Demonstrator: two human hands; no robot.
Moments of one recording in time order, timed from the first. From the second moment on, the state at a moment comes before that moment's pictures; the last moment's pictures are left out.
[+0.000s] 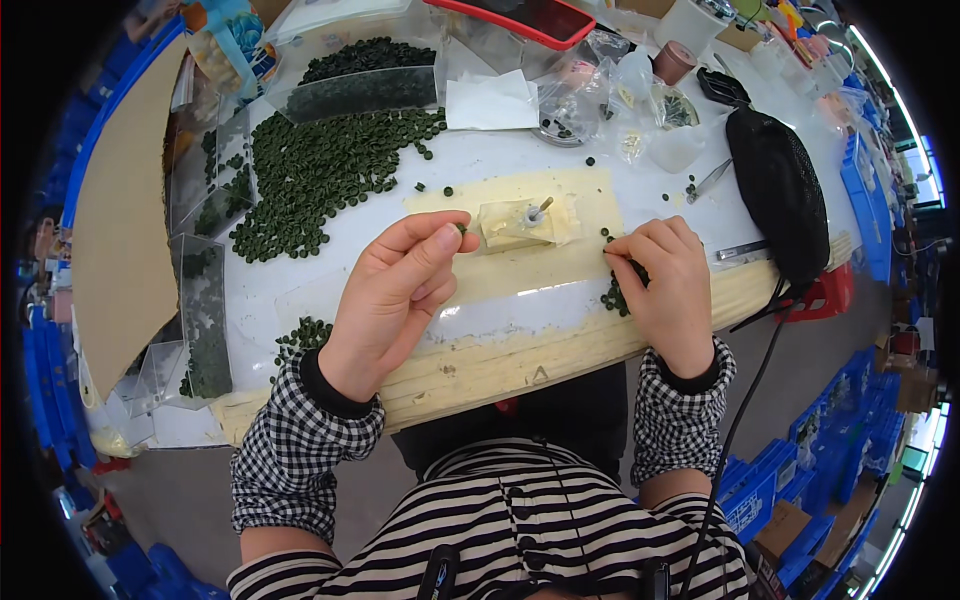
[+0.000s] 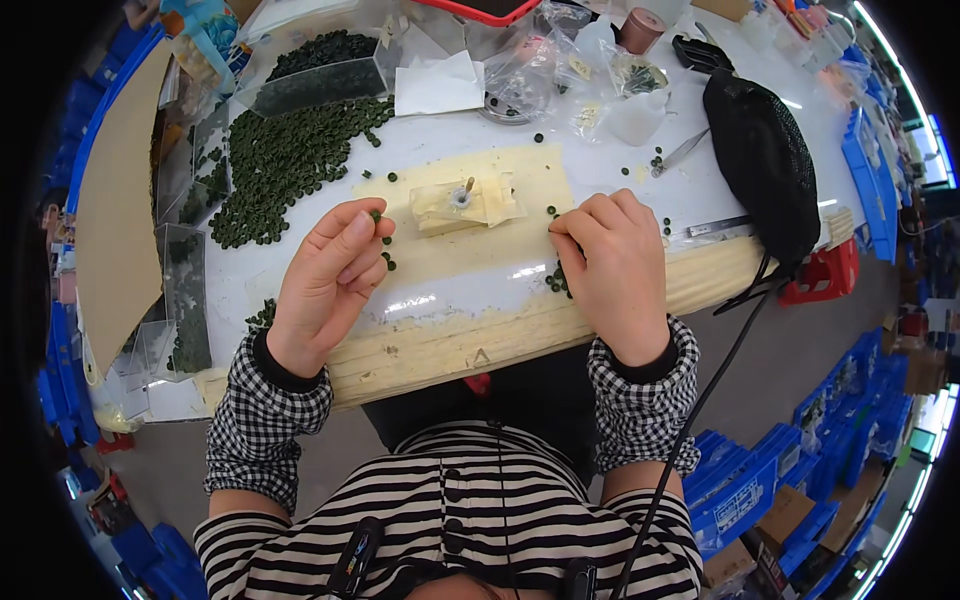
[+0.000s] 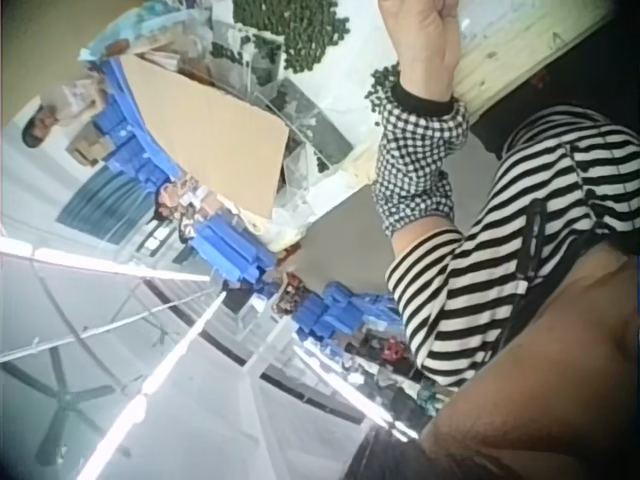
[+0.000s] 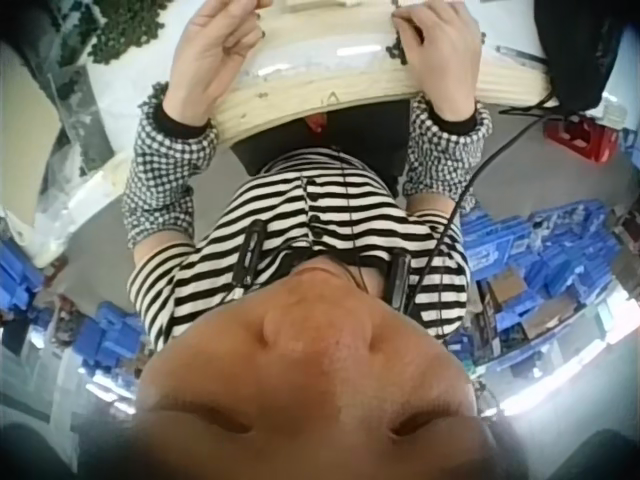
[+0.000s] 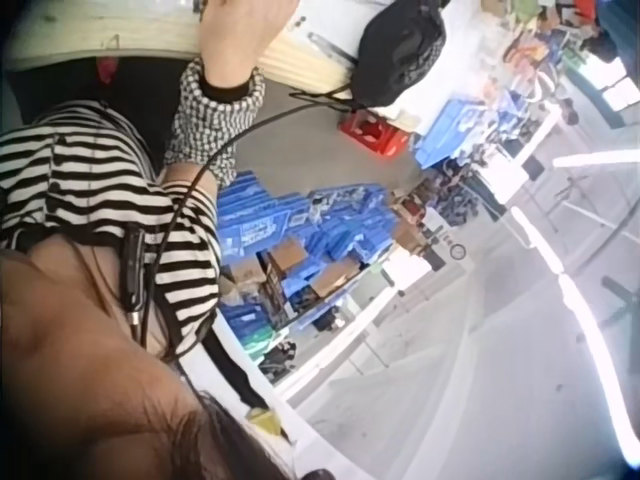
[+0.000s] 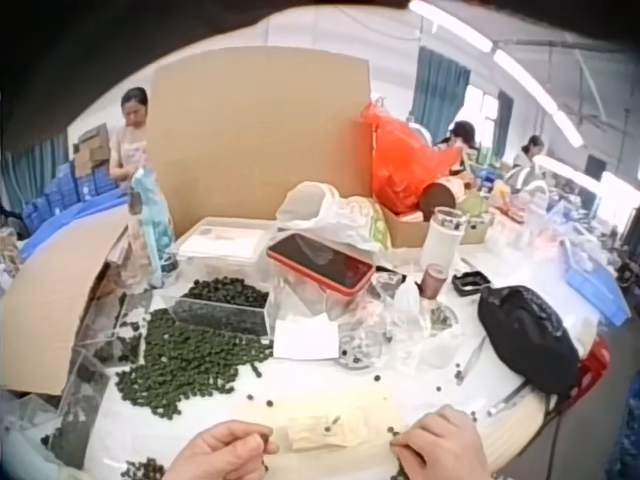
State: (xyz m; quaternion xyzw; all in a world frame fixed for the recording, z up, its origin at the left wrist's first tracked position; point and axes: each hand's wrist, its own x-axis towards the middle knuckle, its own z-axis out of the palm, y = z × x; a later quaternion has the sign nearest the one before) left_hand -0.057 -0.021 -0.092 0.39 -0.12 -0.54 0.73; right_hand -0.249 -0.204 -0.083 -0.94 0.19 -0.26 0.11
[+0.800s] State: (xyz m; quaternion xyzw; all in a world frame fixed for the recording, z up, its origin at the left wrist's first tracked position) left_hand -0.065 -0.018 -0.090 0.42 -0.16 -0.52 0.73; right_hand -0.189 -0.143 -0.078 -0.76 0.14 -0.37 0.51
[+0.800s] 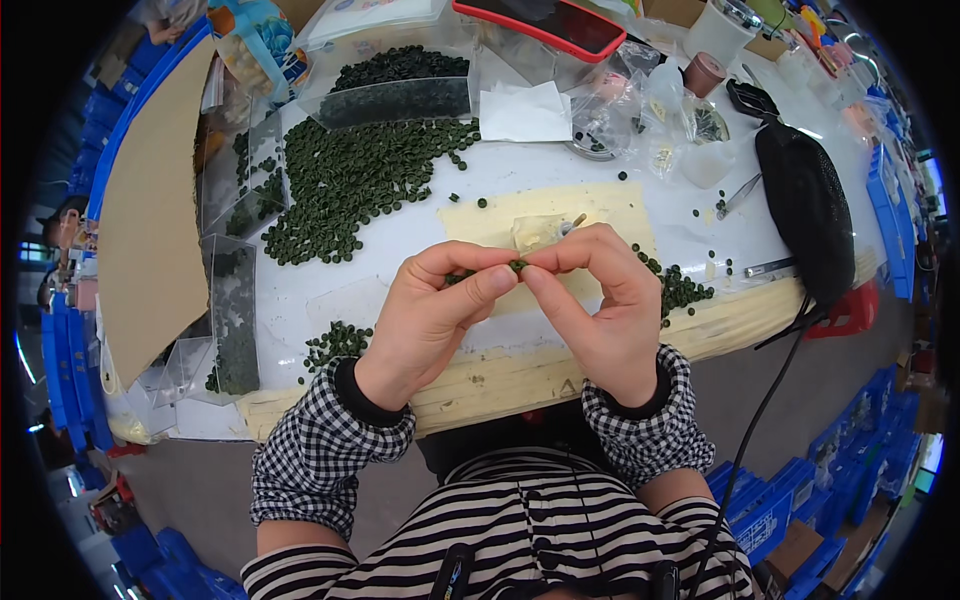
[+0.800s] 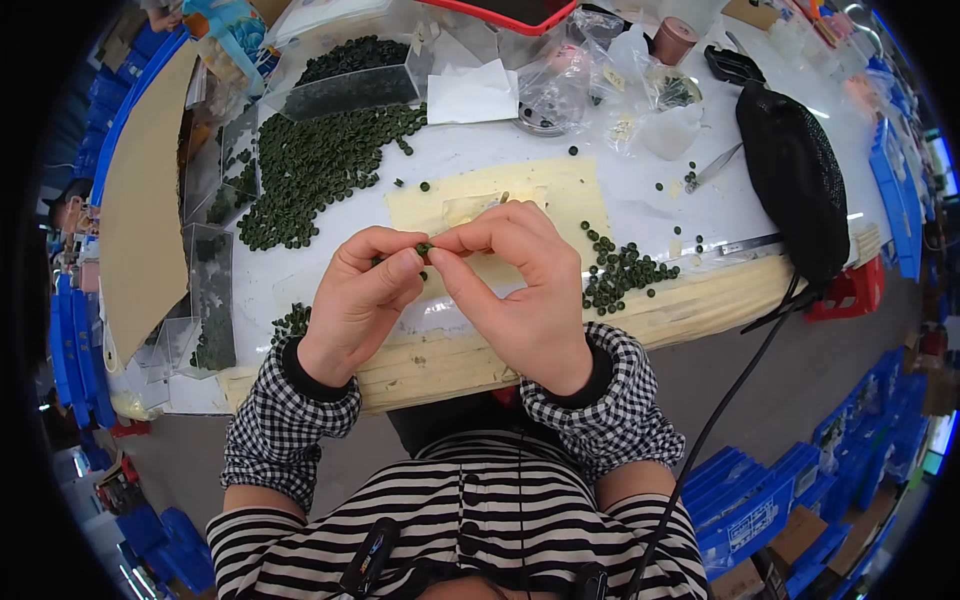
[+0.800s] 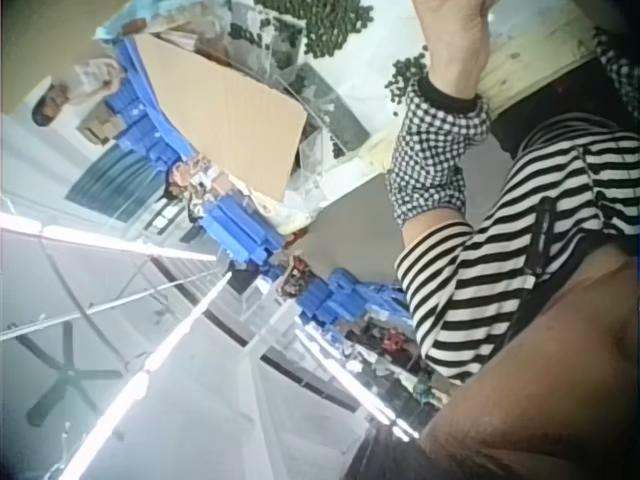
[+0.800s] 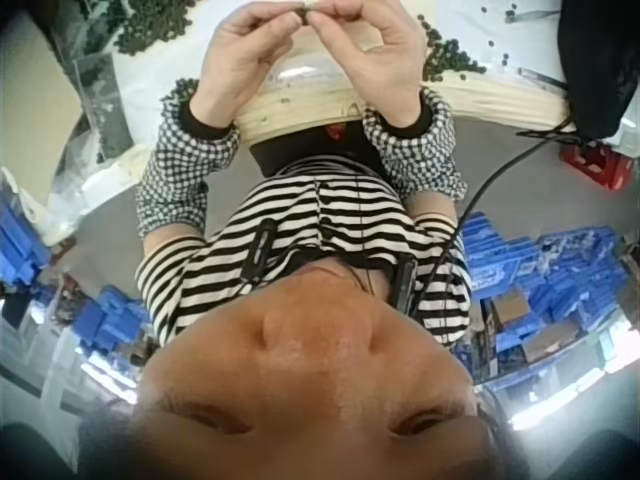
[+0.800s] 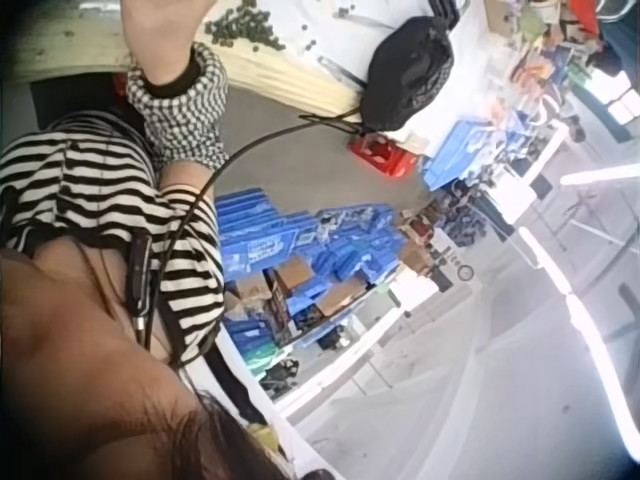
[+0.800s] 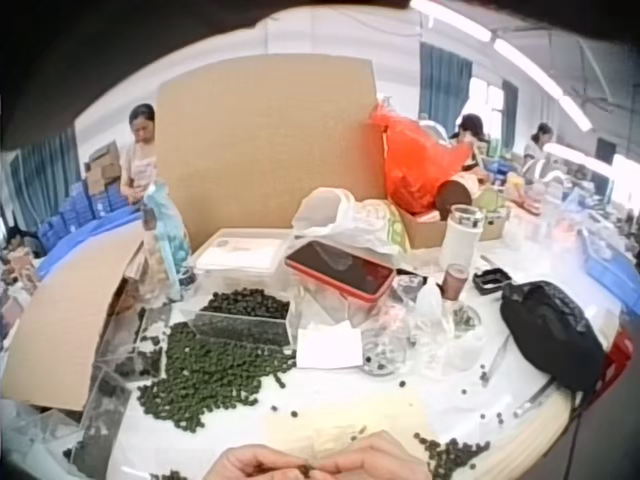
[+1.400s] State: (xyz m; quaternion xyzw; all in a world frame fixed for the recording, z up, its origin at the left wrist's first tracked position) left_hand -0.067 -0.020 -0.088 0.41 -0.13 -0.50 0.75; right_hand -0.185 -0.129 -0.082 -0.78 0.14 -0.43 0.44
